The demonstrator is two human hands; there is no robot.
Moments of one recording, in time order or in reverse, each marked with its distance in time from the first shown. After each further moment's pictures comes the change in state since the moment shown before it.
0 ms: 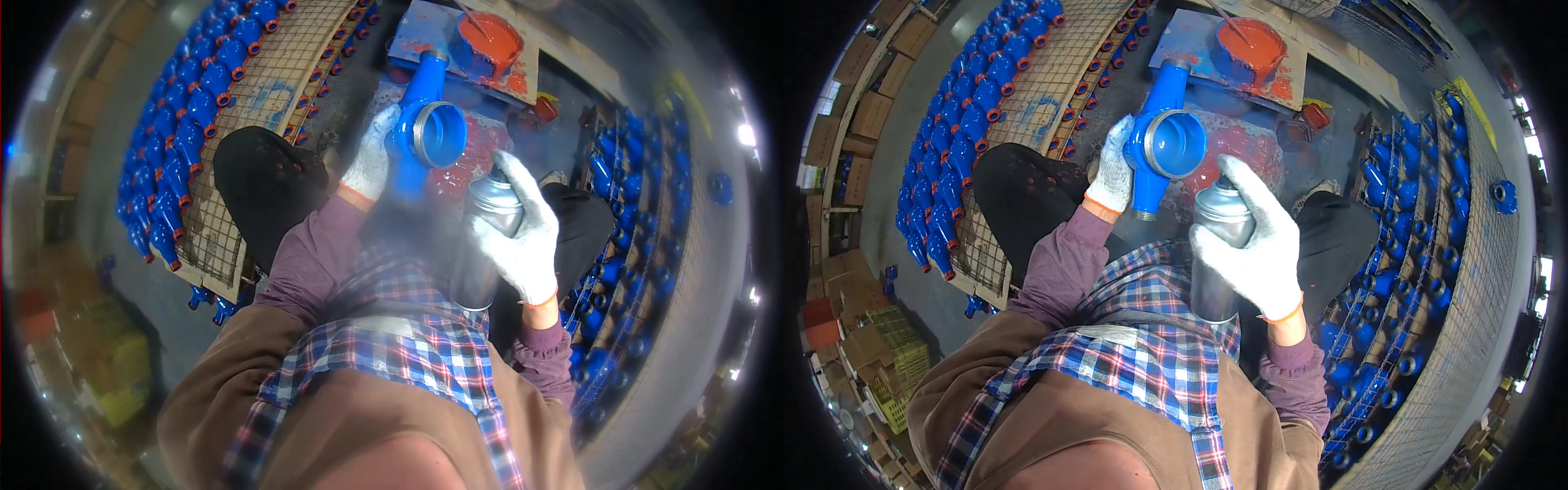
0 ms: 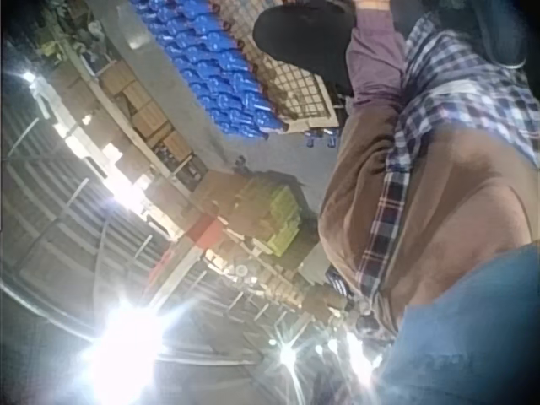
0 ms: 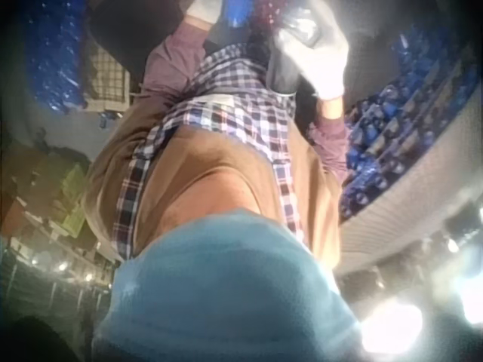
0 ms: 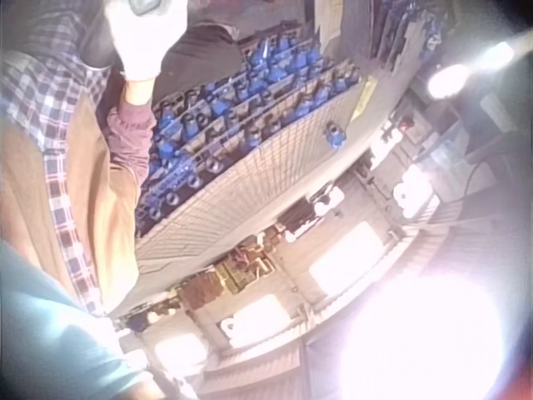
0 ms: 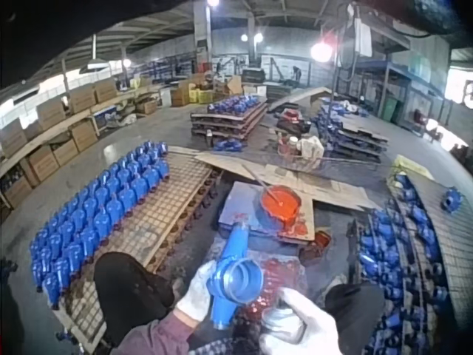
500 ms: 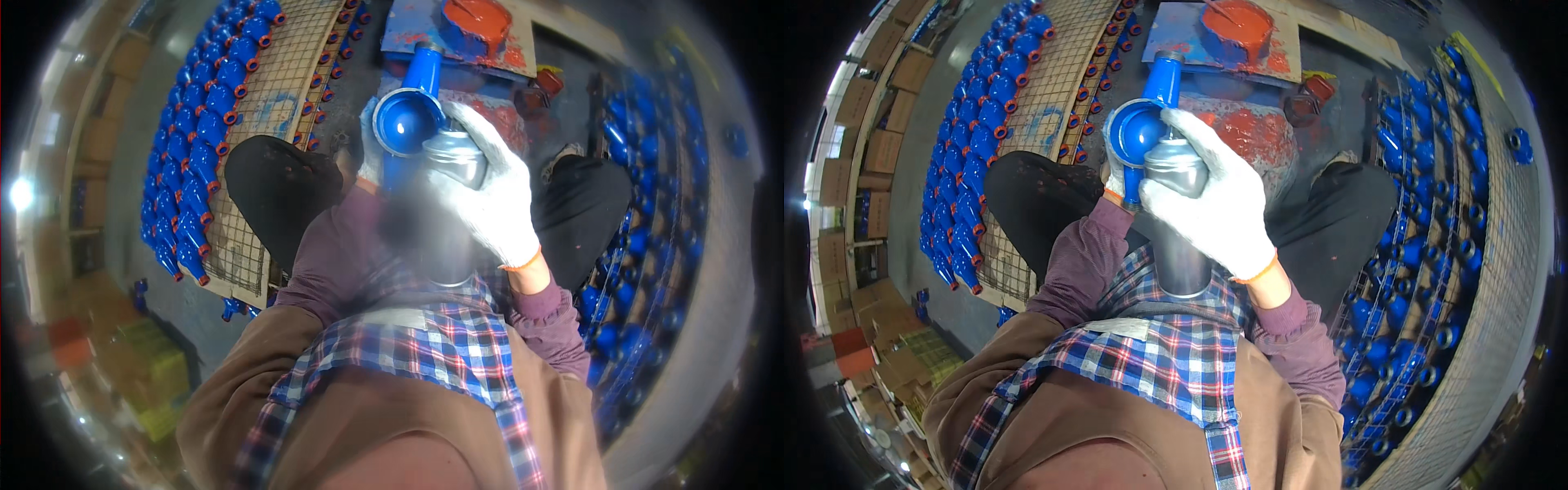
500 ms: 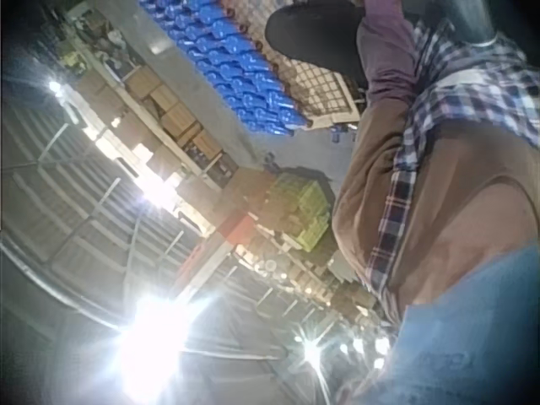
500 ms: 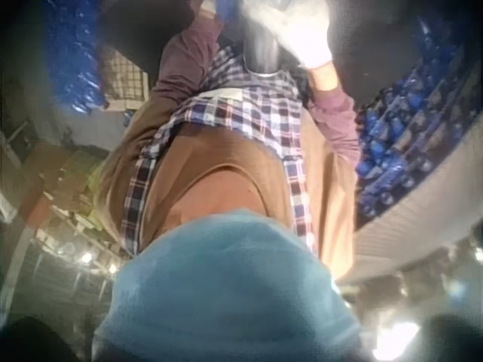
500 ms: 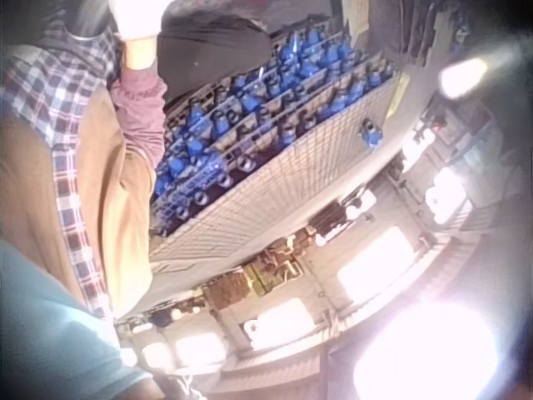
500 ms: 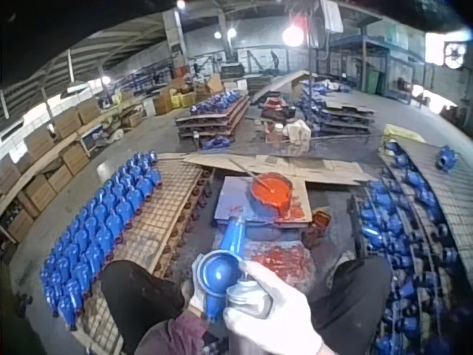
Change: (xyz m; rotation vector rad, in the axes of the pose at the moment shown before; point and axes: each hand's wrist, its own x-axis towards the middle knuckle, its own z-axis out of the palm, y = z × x) left_hand 0.010 -0.010 0.011 -0.526 -0.301 -0.119; right_hand 0.020 -0.001 0.040 0.012 0.083 -0.076
